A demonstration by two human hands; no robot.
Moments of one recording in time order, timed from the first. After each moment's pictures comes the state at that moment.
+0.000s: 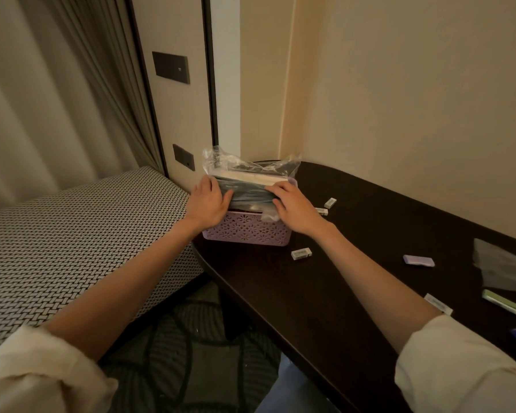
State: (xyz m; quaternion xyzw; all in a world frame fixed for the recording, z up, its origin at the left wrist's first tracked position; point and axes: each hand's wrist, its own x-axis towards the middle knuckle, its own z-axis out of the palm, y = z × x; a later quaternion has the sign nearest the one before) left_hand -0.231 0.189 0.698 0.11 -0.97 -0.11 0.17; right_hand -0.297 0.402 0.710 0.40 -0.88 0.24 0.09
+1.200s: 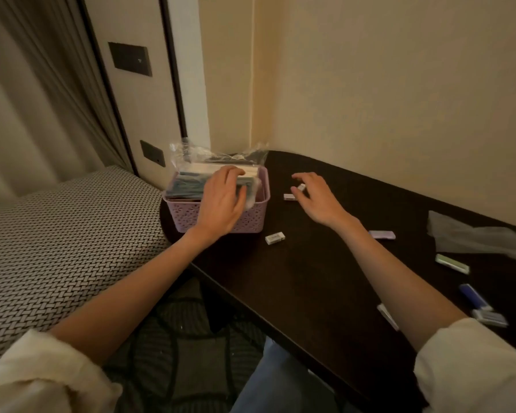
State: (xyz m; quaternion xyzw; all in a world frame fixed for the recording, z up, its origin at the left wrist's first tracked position) left_hand -0.209 0.277 0.704 -0.09 -0.90 -0.19 0.38; right_hand -0.279 0.496 0.722 0.26 -0.93 0.25 0.11
